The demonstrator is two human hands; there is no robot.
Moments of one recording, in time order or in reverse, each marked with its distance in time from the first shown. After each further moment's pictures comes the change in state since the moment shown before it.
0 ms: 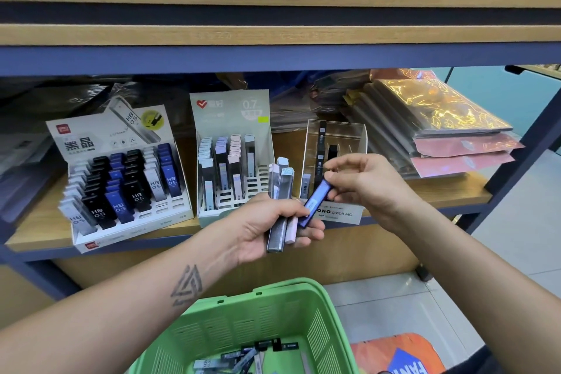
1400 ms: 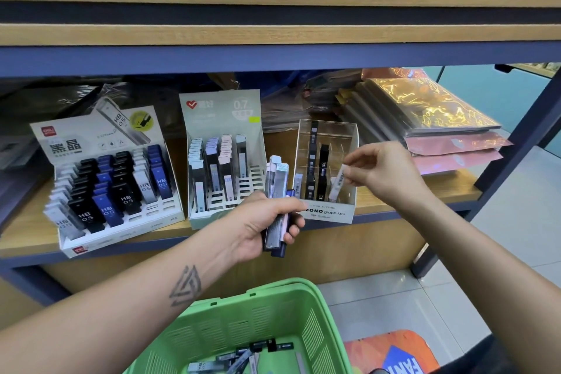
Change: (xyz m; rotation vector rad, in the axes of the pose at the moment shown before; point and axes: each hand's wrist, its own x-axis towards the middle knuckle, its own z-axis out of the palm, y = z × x) left_hand 0.016 -0.004 0.003 0.026 0.108 0.007; right_hand 0.011 0.001 -0.038 -0.512 0.217 -0.212
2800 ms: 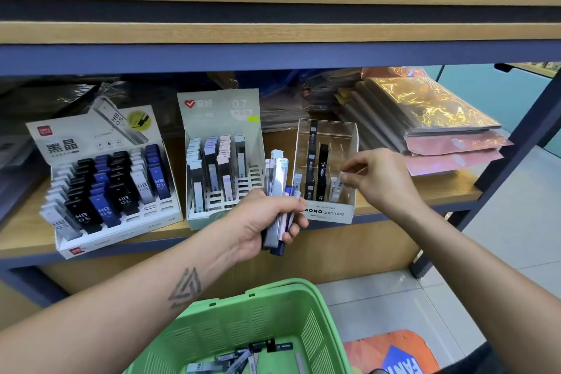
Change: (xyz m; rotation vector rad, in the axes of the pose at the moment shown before) left_hand 0.005 -0.001 0.000 0.042 -0.002 0.074; right_hand 0.000 0.009 0.011 -0.278 0.061 -0.097
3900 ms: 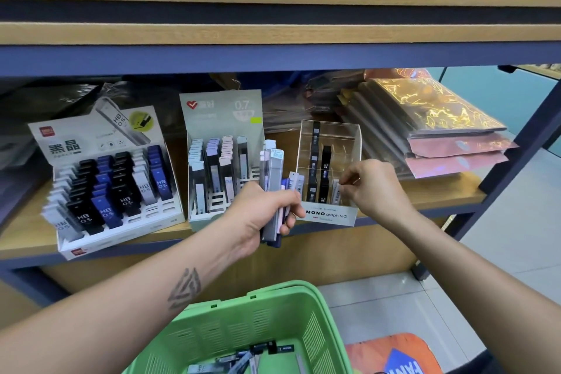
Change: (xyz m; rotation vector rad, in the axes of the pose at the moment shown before) left_hand 0.002 0.006 -0.002 0.068 0.126 0.128; right_hand 0.004 0.006 0.020 -0.104 -0.057 0.024
